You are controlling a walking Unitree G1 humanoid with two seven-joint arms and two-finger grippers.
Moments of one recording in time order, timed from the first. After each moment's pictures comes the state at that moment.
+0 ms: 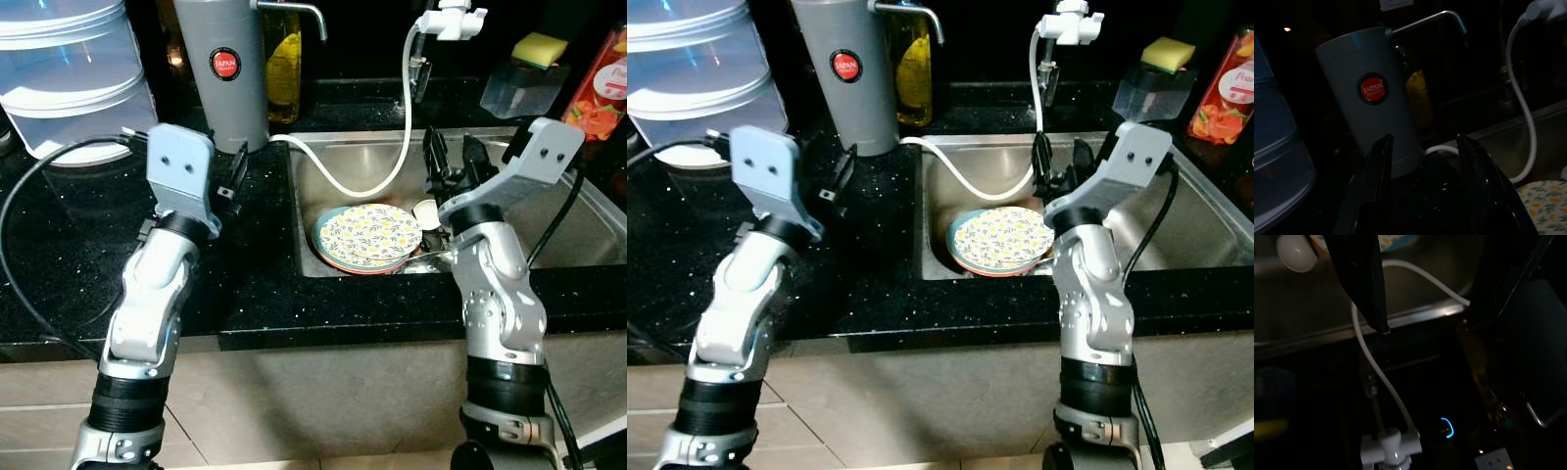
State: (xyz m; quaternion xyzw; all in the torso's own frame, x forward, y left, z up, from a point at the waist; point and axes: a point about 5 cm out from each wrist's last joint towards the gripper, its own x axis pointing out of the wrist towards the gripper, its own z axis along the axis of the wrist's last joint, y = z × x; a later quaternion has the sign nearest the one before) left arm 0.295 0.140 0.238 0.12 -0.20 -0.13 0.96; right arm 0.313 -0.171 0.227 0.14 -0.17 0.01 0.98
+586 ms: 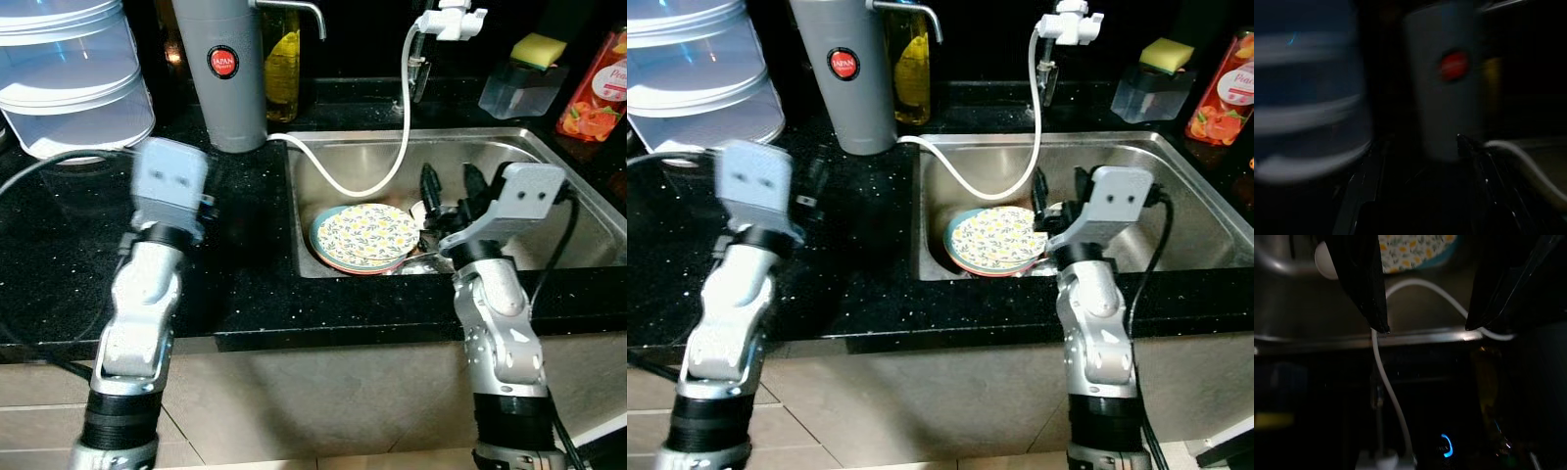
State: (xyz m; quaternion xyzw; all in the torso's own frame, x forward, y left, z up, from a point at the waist) left arm 0.294 0.190 0.224 0.04 -0.16 0.06 0.99; right arm 0.303 -0.175 0.199 0.05 -0.16 0.01 0.99
